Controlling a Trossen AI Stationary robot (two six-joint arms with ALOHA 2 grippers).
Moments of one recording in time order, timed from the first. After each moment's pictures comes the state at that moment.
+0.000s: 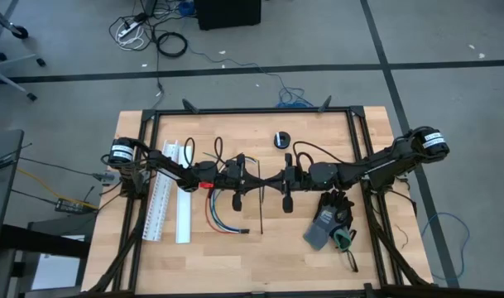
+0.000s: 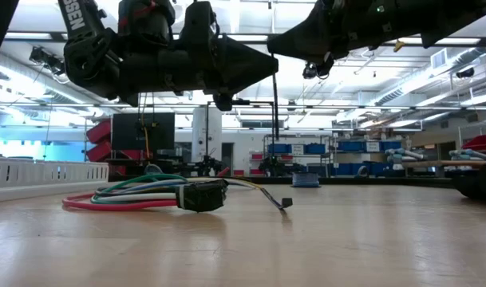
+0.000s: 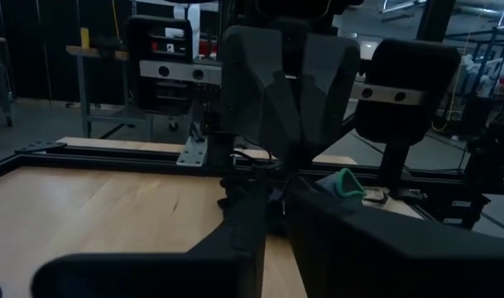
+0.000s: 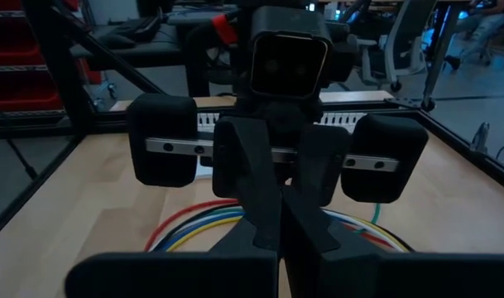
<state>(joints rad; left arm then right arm) -0.03 1.82 0.65 1.26 0.04 -0.11 0.19 1.41 0.64 0.65 0.28 0.05</state>
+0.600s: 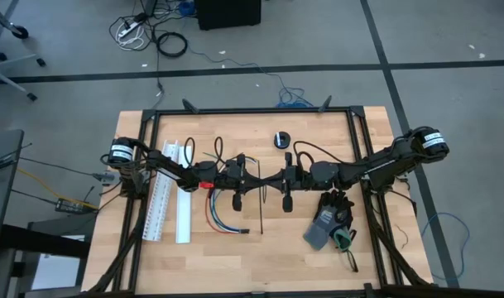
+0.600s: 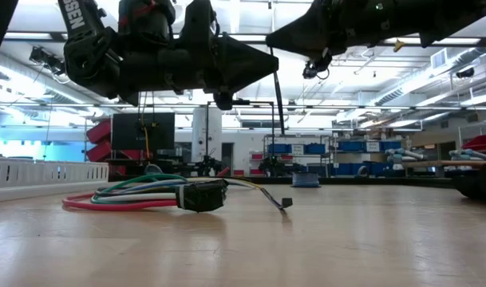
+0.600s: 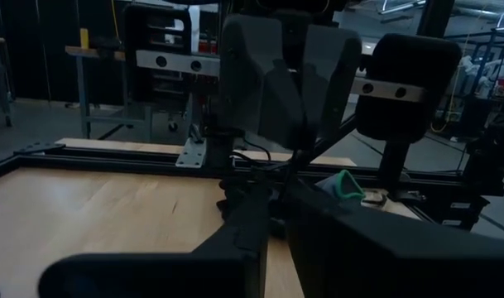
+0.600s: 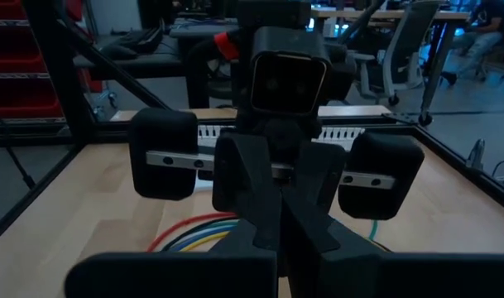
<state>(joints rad) -0.03 1.82 0.65 1.25 0.04 -0.11 0.19 1.41 0.64 0.70 0.28 0.02</state>
